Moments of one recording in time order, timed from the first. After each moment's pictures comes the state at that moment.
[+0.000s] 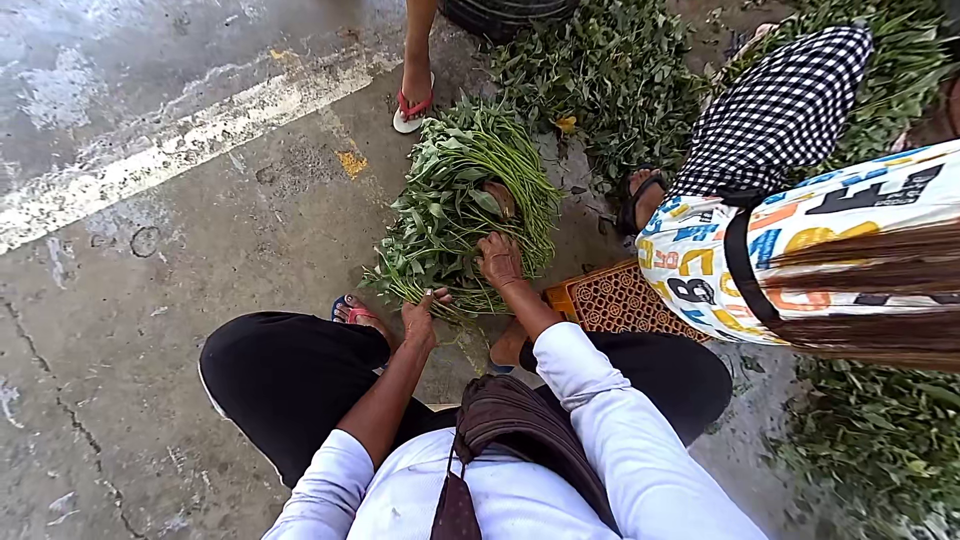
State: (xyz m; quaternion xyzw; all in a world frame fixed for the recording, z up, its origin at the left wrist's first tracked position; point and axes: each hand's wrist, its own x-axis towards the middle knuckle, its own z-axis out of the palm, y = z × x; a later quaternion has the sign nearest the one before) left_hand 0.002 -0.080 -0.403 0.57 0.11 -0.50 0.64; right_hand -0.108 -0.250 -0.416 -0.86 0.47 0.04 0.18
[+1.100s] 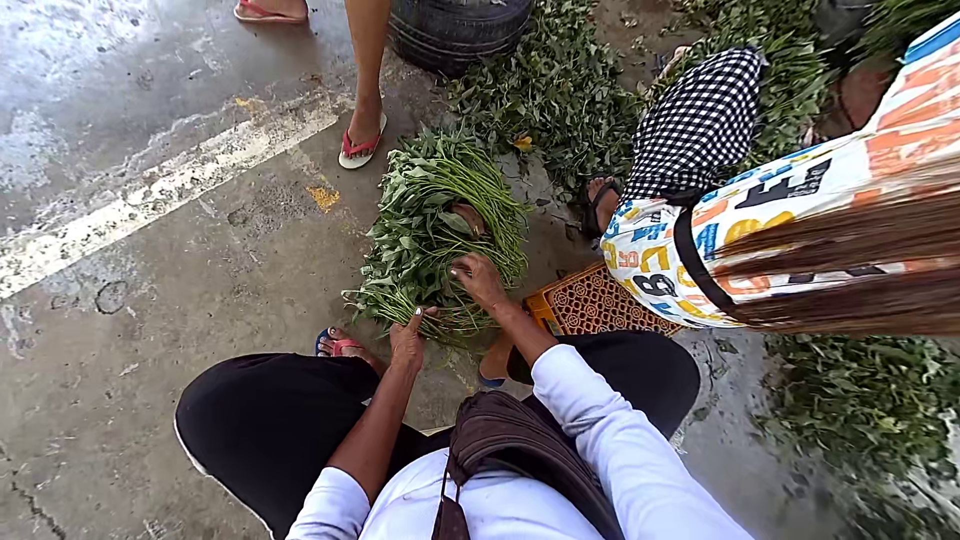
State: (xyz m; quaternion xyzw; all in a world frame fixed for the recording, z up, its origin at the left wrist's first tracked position) left_hand 0.002 -0.088 -0.411 0.54 0.07 -0.56 0.63; right_hand -0.122 -0.242 -0.387 -0.83 0.46 -0.09 0.31
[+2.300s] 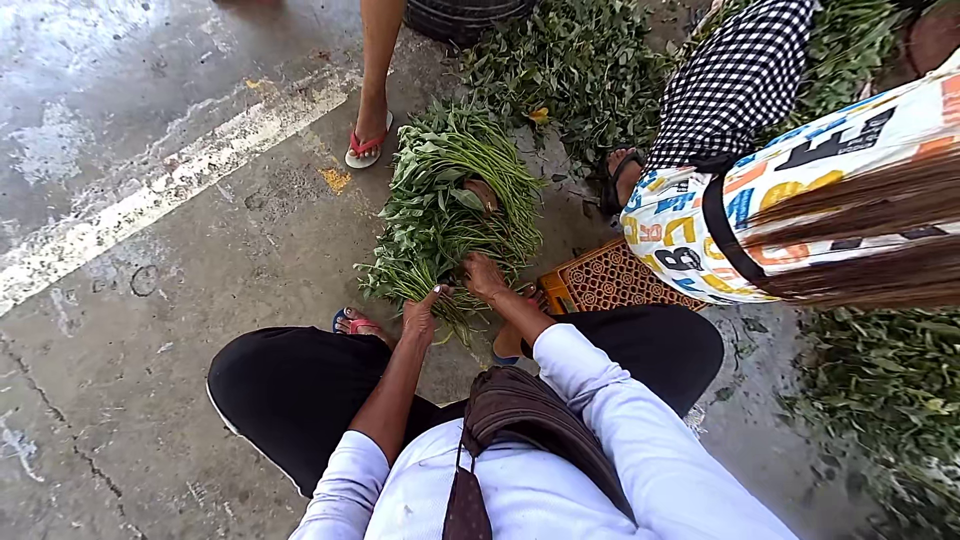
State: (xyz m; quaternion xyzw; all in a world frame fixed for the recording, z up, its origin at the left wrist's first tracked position) left_hand 0.006 -0.085 -0.416 0.52 0.04 -0.56 0.65; right_hand -0.118 -0.215 -0.427 -0.82 0.47 0.06 0.32
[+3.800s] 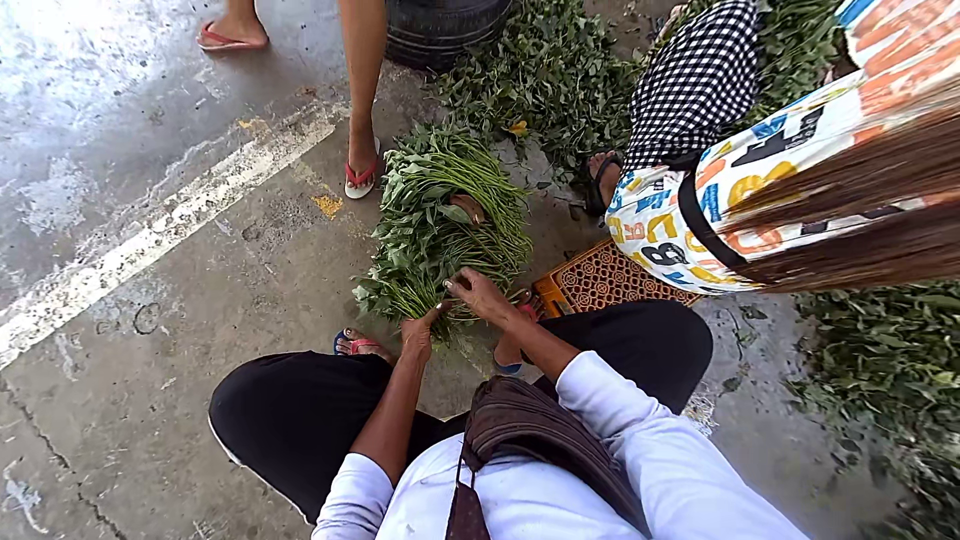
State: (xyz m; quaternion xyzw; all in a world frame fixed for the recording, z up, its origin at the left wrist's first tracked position) left_hand 0.004 -0.084 -0.416 0.58 -0.03 -0.56 0.59; right_hand -0.122 -0.181 -0.349 -0.72 0.48 -0.07 0.49
